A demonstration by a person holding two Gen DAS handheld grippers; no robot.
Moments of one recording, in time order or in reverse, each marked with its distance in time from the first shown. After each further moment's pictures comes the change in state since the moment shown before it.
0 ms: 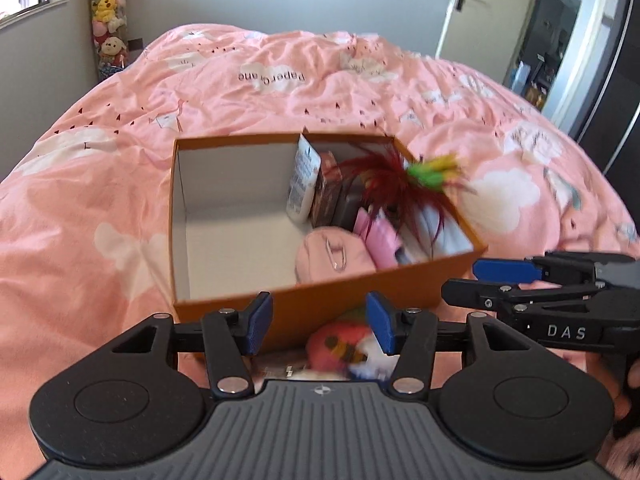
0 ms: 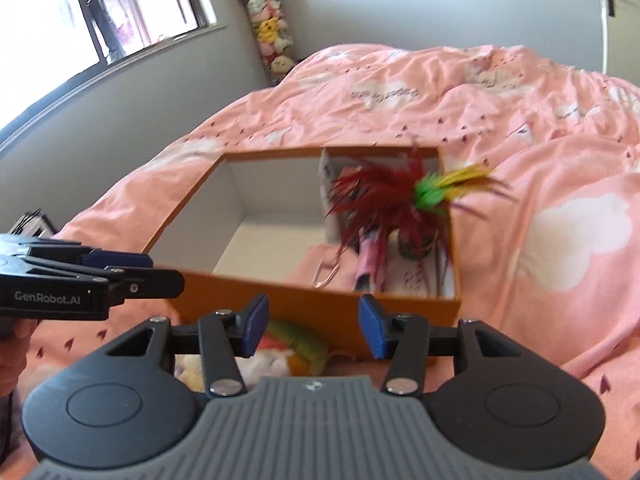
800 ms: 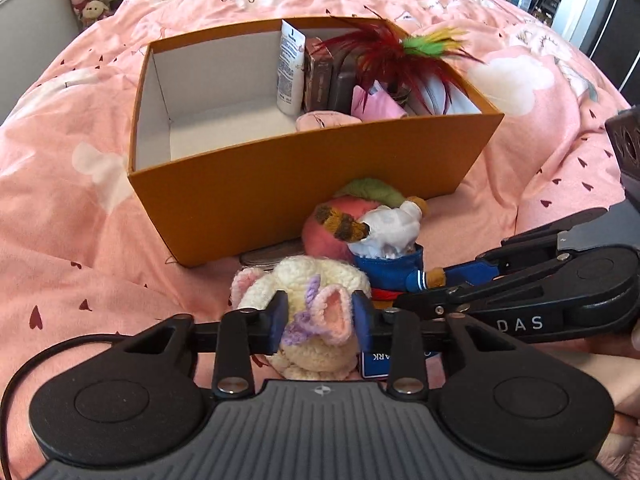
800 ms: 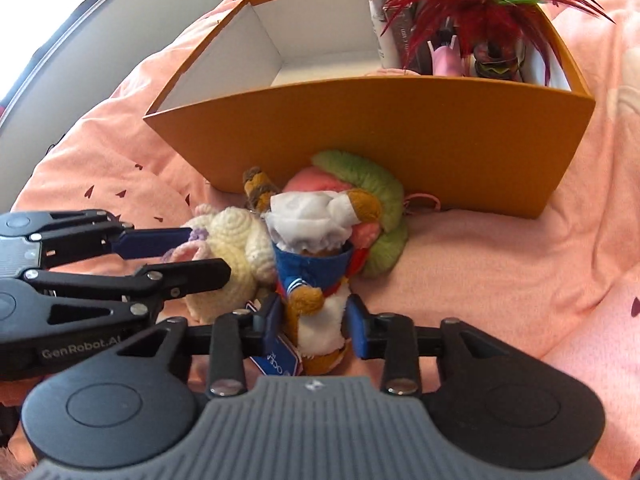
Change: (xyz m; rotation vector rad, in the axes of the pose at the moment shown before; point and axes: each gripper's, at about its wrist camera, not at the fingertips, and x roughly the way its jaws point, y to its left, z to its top) left arm 0.031 -0.011 -0.056 0.060 0.192 0.040; right arm 0.064 0.010 -0.050 0.097 0.331 0.159
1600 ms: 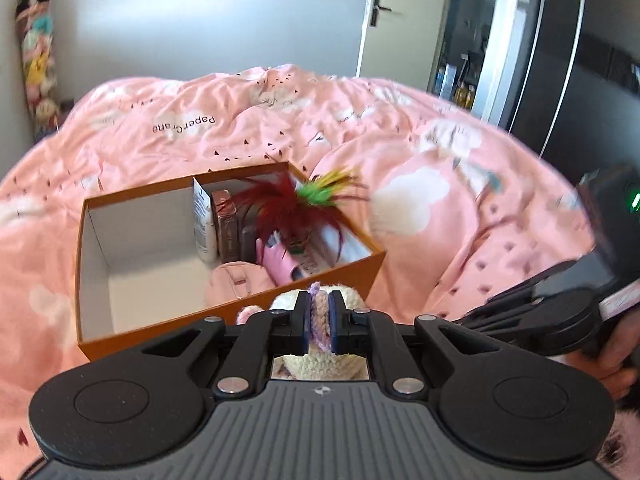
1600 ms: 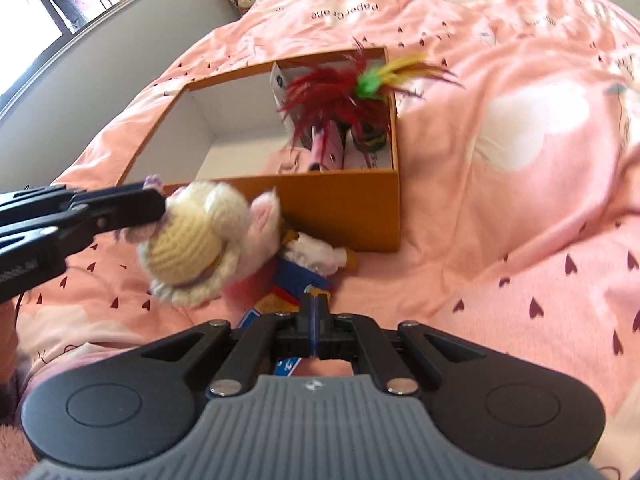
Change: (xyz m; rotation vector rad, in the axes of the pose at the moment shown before) left arm -0.046 -0.055 0.034 0.144 -0.325 -0.138; right arm -0.095 -0.036 -0.010 0.063 -0.135 -0.163
